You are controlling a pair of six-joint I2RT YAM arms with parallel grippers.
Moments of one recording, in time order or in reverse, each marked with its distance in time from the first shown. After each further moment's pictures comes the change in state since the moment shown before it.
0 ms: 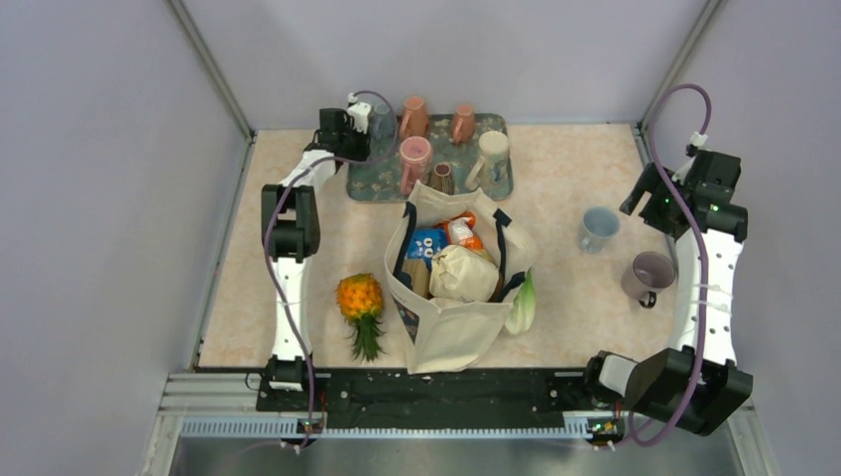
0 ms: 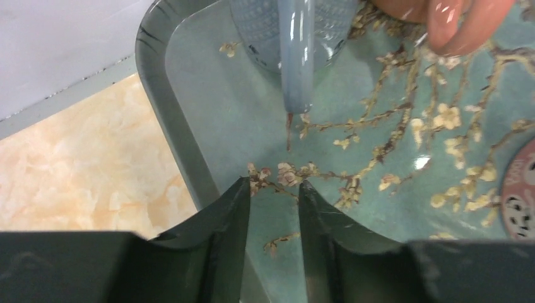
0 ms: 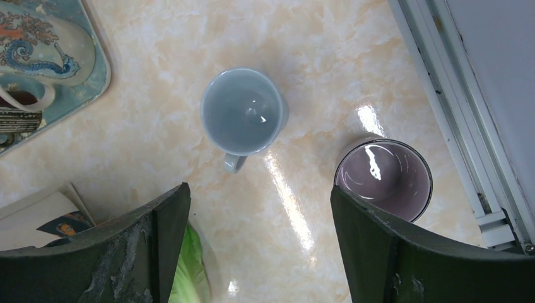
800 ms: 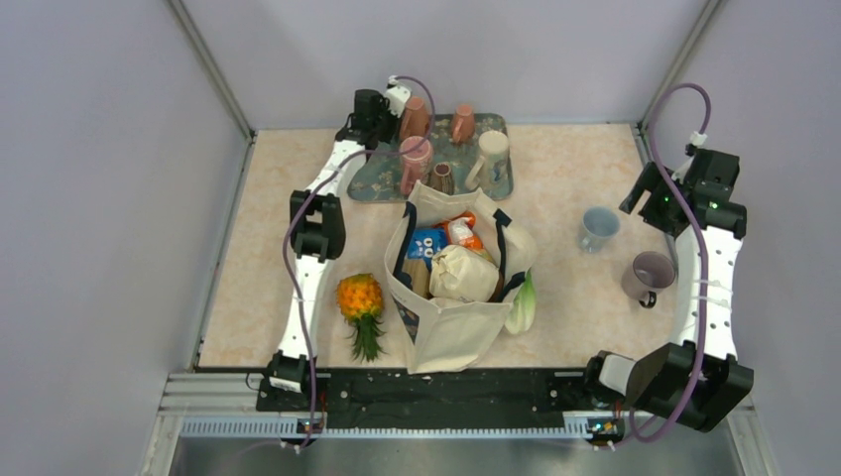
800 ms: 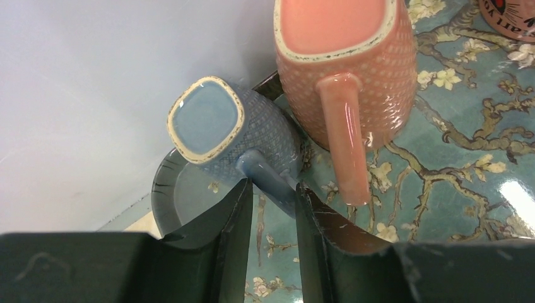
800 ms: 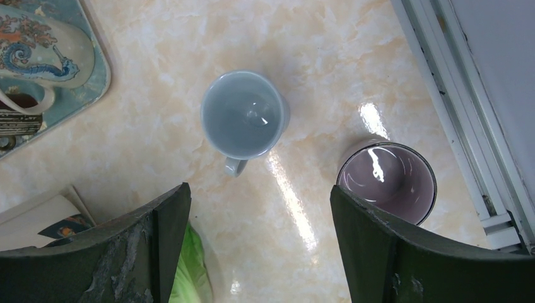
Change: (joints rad) left arm -0.126 0.173 0.413 -0.090 -0.114 0.171; right arm 0.000 0.017 0.000 0.013 -0.003 0.010
